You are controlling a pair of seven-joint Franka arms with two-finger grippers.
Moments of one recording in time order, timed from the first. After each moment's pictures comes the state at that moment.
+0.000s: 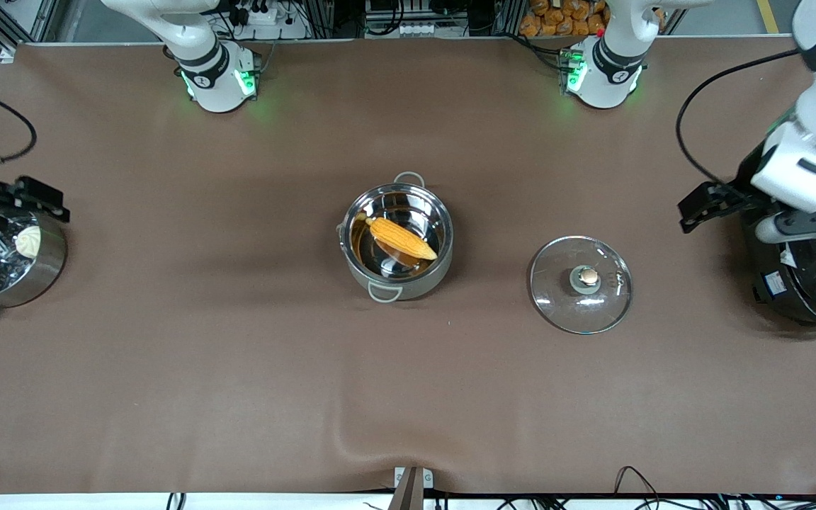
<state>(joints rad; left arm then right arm) -0.11 0.05 -0.04 -1.57 0.04 1.73 -0.24 0.00 0.07 -0.06 -1.54 0.02 1.58 -0.20</state>
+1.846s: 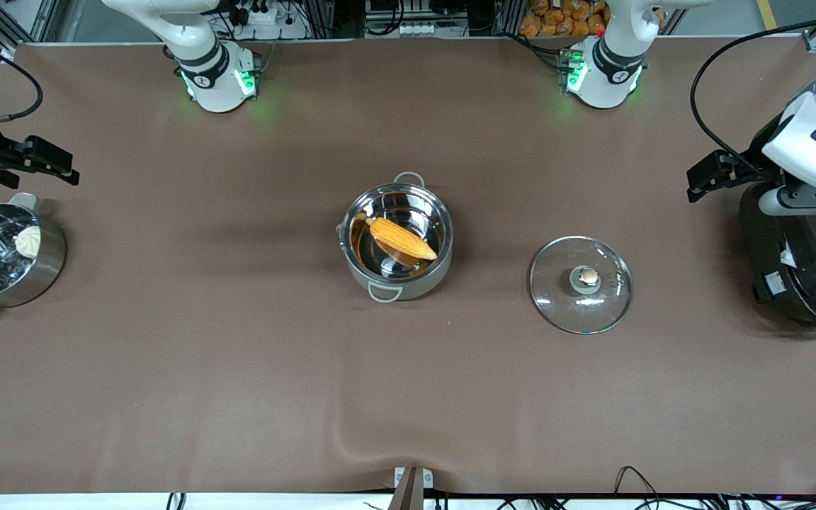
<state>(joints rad) -0.11 0.03 -0.03 -1.56 0.00 1.58 -0.14 -0.01 -0.04 -0.03 -1.65 0.02 1.53 -0.08</state>
